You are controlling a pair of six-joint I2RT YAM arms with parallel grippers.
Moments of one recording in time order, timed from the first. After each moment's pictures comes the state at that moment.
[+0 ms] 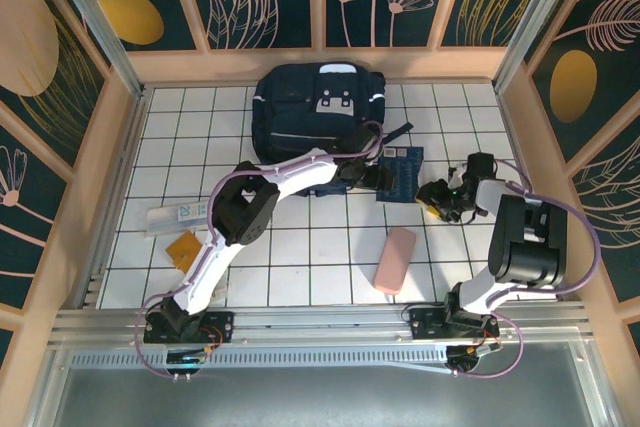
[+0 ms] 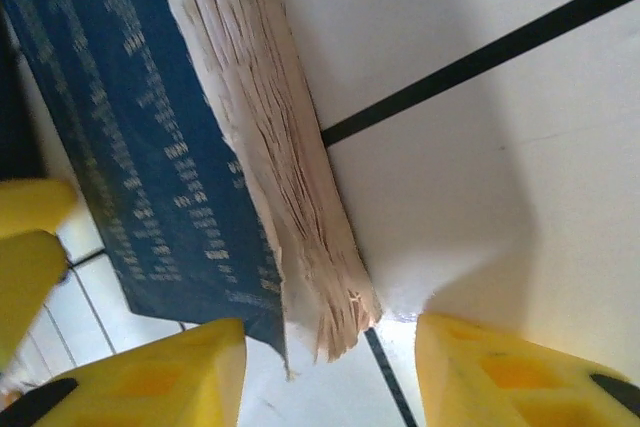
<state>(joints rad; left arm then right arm) -0.82 2.38 1.89 -0.49 0.24 -0.59 -0.15 1.58 0.73 -0.40 -0.56 0.39</state>
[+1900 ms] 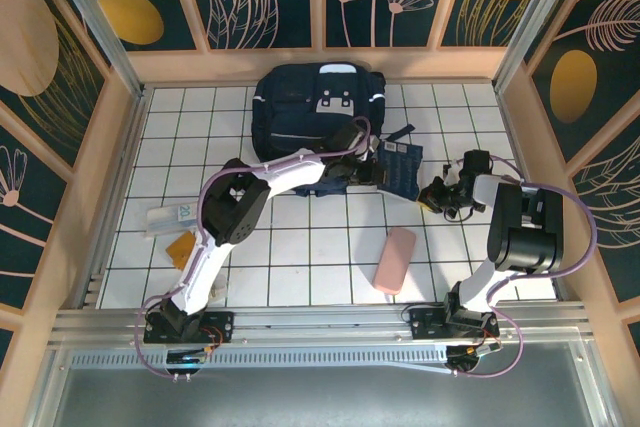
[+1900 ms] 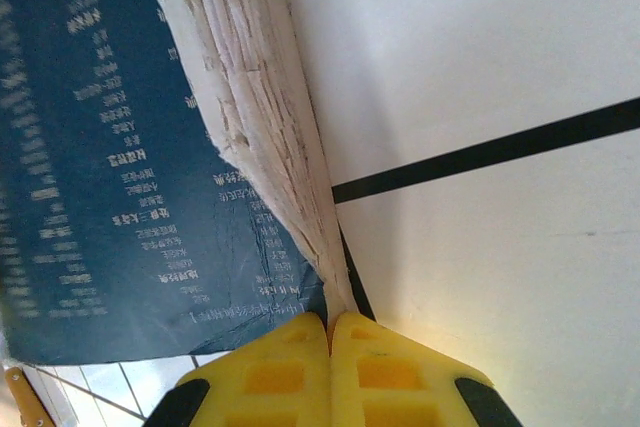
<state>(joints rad) -0.79 2.29 1.73 -0.25 0.43 -0.68 -0.14 1.66 0.77 -0.37 -0.62 0.35</state>
